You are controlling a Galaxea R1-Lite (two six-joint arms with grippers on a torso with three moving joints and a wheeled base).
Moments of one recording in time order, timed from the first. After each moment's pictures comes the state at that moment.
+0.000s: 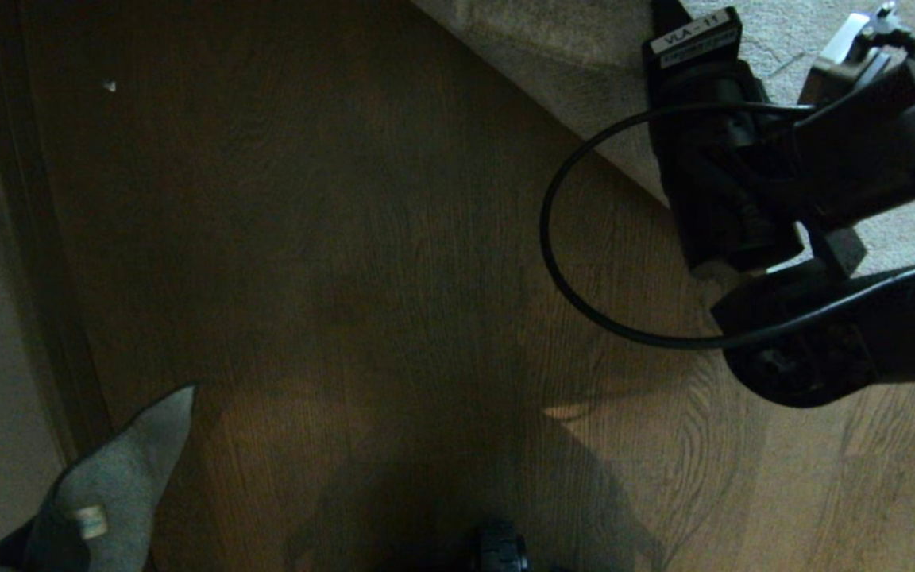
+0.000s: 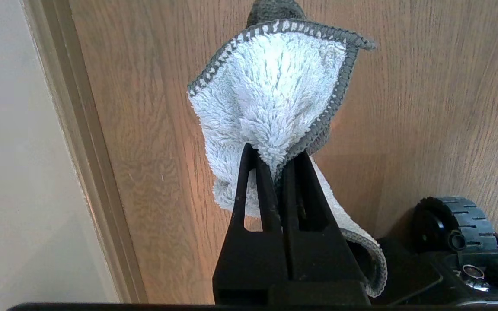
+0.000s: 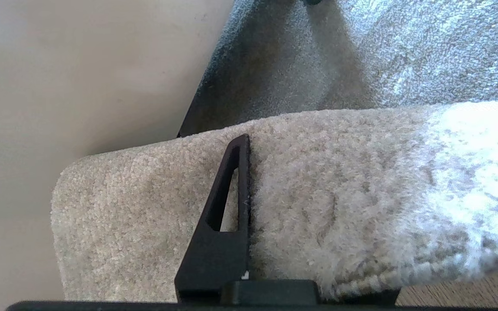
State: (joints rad) left arm -0.01 0.00 0.00 0.00 -0.02 0.01; right arm 0.64 1.87 -1.20 -1.52 -0.44 0.62
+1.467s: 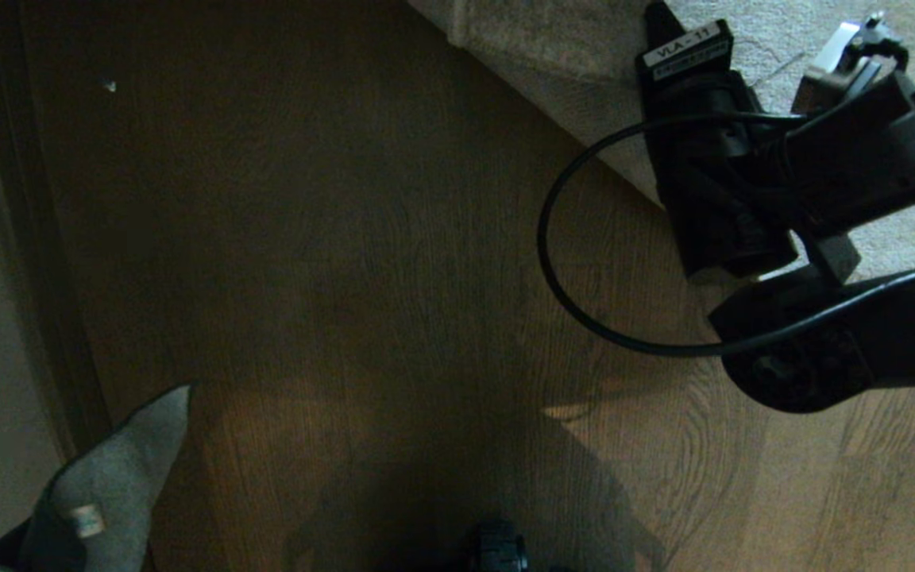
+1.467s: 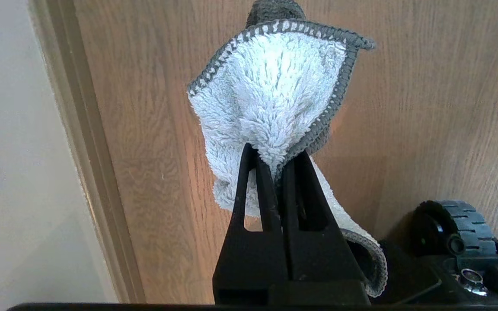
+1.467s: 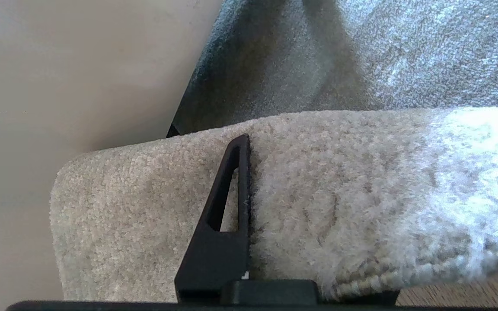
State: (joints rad) left arm -0.01 0.00 0.00 0.00 -0.01 -0.01; right arm 0.64 1.88 -1.18 -1.52 -0.44 0.62
